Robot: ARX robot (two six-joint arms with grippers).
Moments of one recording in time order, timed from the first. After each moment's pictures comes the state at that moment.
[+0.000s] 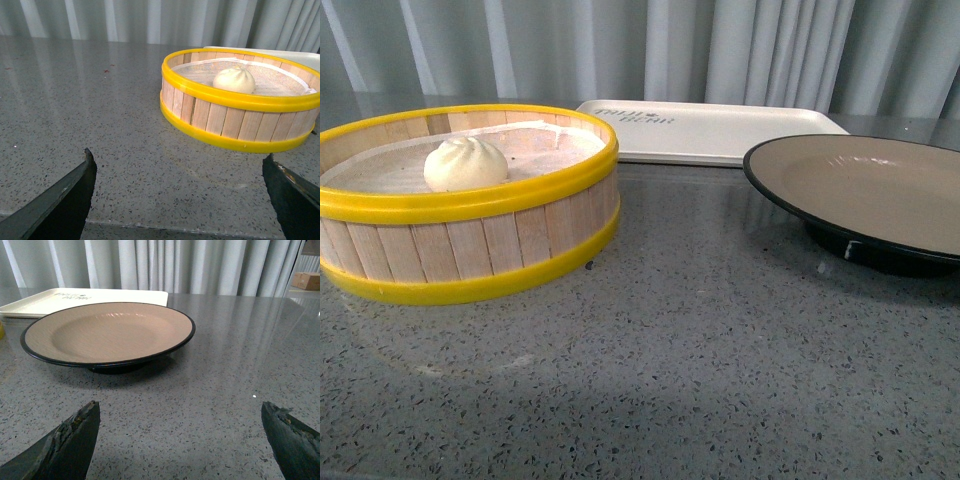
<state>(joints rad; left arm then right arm) 0.00 0.00 0.03 0.00 0.00 0.00 0.00 0.00 0.01 0.00 0.00 -0.01</state>
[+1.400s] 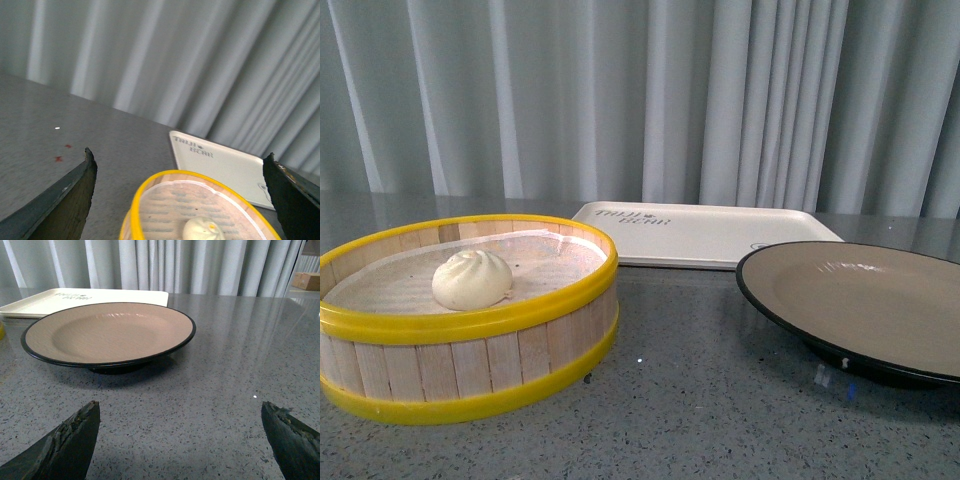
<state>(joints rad) 0.19 1.04 0.49 0.78 0.29 -0.37 0.00 0.00 0.01 0.00 0.00 -0.01</state>
